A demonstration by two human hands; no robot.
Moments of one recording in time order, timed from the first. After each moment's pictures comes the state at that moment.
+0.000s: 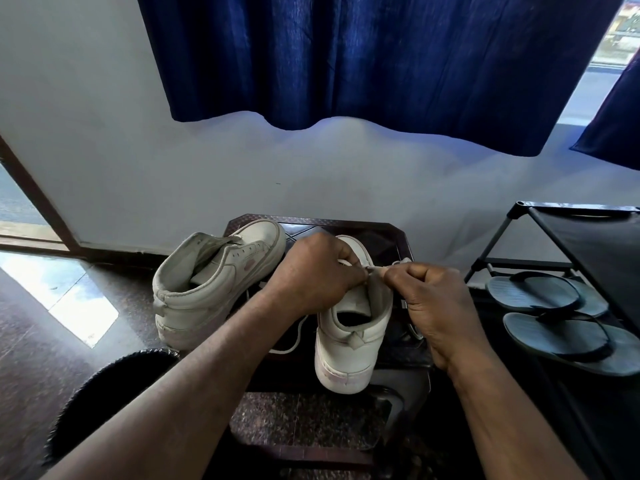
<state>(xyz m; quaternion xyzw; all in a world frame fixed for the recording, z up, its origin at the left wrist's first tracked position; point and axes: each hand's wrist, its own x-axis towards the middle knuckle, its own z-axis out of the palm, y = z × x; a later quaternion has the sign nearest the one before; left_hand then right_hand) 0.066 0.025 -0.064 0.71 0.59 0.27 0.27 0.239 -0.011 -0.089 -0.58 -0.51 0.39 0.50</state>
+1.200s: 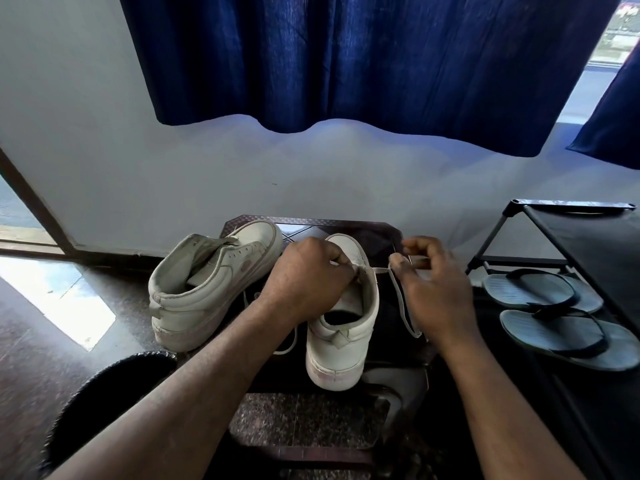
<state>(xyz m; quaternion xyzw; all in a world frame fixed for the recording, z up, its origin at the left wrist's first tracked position) 0.064 0.021 -0.071 0.69 0.61 0.29 0.27 0.250 0.005 -0.098 -0.65 -0.56 0.19 0.47</state>
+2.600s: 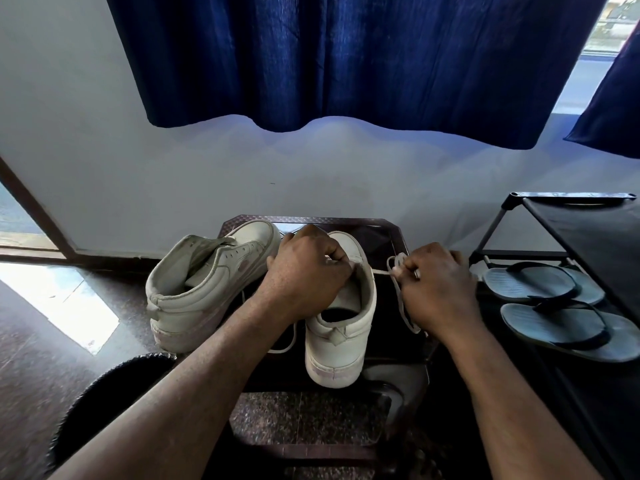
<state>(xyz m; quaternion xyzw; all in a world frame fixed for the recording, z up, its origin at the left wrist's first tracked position) 0.062 0.030 -0.080 0.72 0.59 0.30 0.23 0.263 0.011 -0.102 -0.73 -0.63 0.08 0.27</state>
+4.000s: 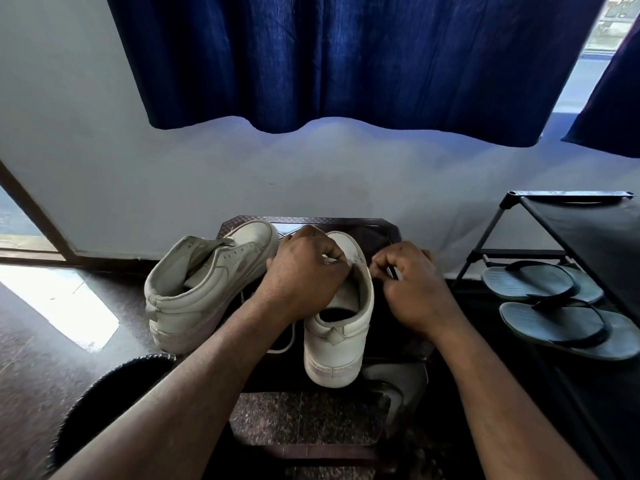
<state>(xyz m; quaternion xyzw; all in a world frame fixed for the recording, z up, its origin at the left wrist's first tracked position) 0.061 0.036 -0.089 0.71 0.58 0.32 0.24 0.245 0.008 -0.094 -0.64 -0.66 0.20 0.33</state>
